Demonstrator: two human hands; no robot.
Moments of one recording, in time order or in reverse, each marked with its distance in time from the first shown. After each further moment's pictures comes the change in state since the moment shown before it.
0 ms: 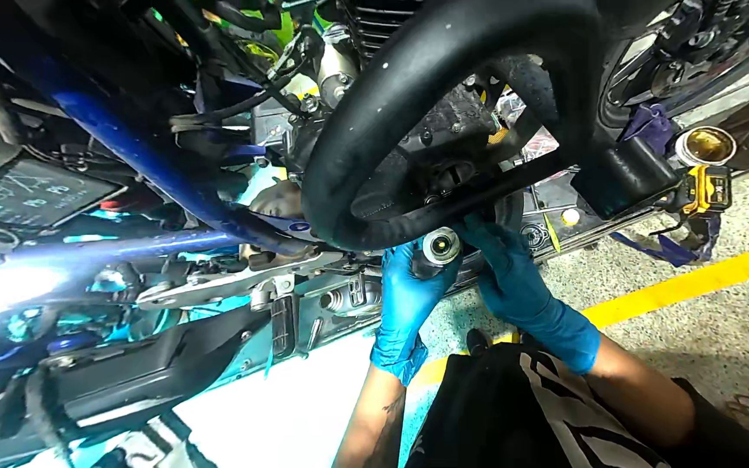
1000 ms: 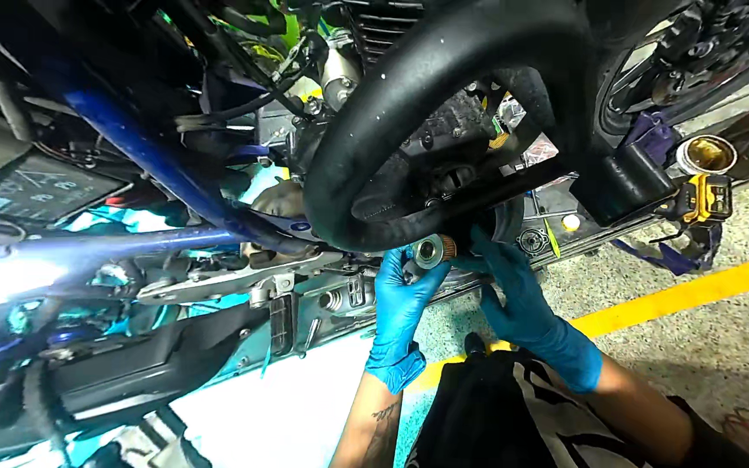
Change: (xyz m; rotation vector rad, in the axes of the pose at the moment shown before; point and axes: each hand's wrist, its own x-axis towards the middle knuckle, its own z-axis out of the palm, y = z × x) left_hand -0.007 -0.006 0.002 -0.412 0.051 -0.201; right_hand -0.008 -0.009 -0.004 0.186 -0.014 0.000
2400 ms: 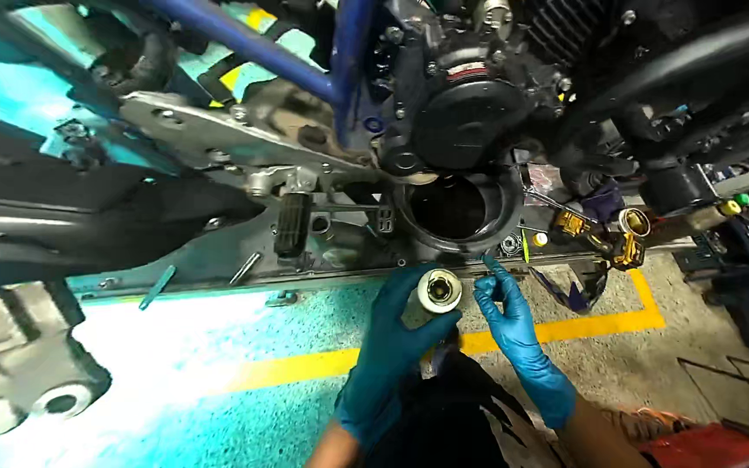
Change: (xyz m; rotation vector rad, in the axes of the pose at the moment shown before) left_hand -0.109 -0.051 -0.073 -0.117 0.027 0.214; right_hand -0.090 -0.036 0.040 0.074 -0.124 0.527
